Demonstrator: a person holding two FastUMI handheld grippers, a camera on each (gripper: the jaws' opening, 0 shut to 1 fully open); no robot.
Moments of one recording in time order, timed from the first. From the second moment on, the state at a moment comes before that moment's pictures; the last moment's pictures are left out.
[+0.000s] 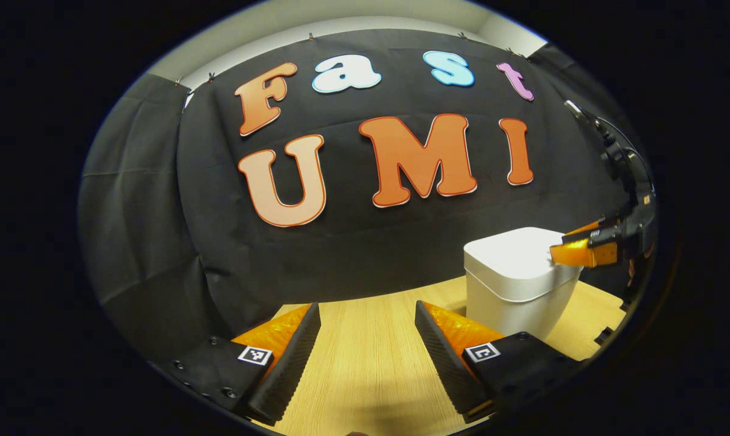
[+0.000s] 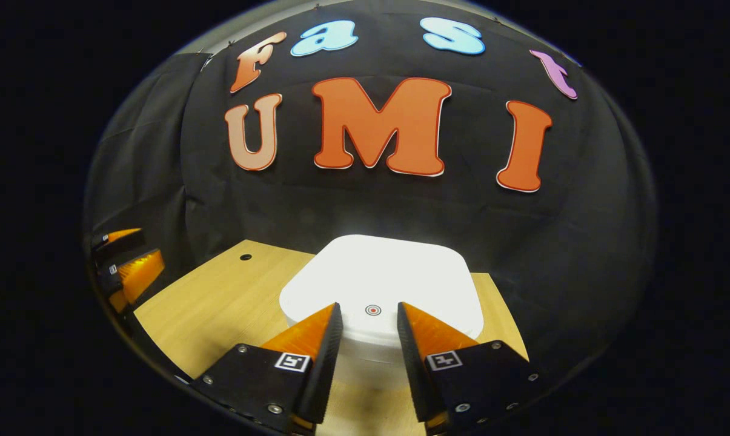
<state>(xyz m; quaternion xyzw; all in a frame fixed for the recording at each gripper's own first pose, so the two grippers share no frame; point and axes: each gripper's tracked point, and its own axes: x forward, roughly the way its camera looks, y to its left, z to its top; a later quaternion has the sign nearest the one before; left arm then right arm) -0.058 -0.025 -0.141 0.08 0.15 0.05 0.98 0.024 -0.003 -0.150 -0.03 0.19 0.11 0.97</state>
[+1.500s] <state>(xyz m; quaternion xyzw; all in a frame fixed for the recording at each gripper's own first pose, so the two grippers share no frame) -0.035 -0.011 -0.077 0.05 0.07 0.07 0.99 -0.012 0.028 -0.099 -0.03 0.07 0.13 0.99</state>
